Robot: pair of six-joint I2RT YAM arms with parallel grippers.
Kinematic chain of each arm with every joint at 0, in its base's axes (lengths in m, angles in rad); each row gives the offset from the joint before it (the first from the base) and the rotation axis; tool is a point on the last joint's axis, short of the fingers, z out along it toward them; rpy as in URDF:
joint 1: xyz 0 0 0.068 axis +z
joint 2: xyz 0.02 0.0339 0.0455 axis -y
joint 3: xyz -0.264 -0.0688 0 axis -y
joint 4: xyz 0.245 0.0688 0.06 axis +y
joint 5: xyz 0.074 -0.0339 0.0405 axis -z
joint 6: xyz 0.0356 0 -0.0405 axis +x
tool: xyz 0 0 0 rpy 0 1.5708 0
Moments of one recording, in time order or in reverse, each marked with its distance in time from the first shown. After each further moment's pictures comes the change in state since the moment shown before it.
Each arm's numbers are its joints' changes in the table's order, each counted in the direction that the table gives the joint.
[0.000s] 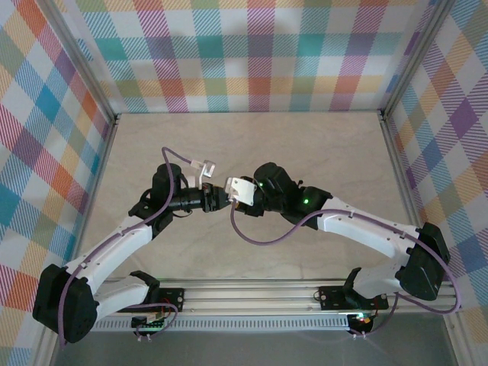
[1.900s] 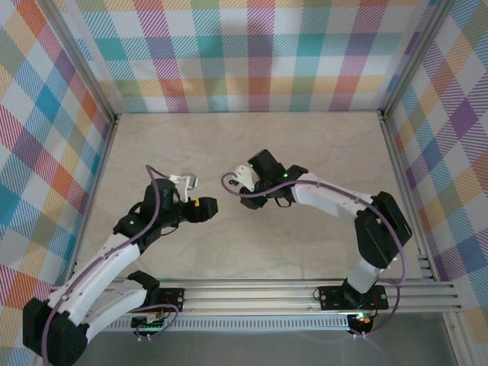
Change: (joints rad) left arm -0.003 0.248 -0.050 0.395 -0.463 0.067; right arm -0.180 -0.304 0.128 0.175 -0.112 0.225
